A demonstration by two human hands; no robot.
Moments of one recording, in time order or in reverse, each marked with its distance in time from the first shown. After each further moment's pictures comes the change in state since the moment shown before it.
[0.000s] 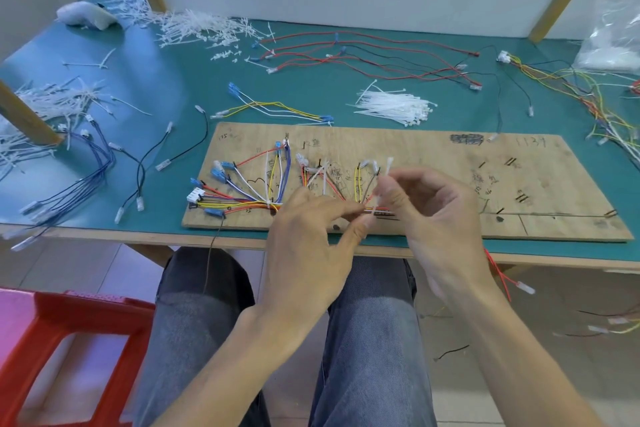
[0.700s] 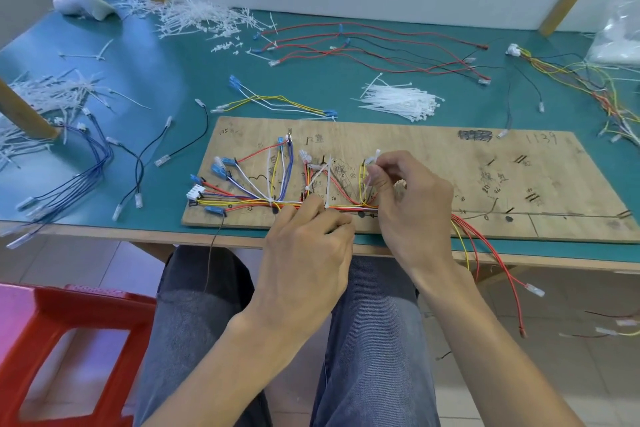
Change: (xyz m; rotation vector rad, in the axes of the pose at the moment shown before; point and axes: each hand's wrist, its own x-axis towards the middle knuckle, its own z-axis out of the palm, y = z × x) left_hand -0.008 -0.020 0.000 0.499 -0.077 0.342; right_hand 0.026 0.036 0.021 -0.658 0.096 -0.302
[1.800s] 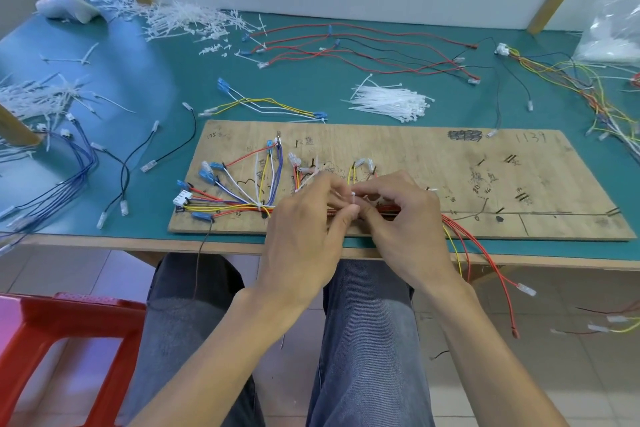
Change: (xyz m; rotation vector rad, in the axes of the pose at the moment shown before) left_hand 0.030 -0.002 0.015 -0.605 0.002 -0.327; right_hand -0.012 0.002 -0.015 0.117 -0.163 0.027
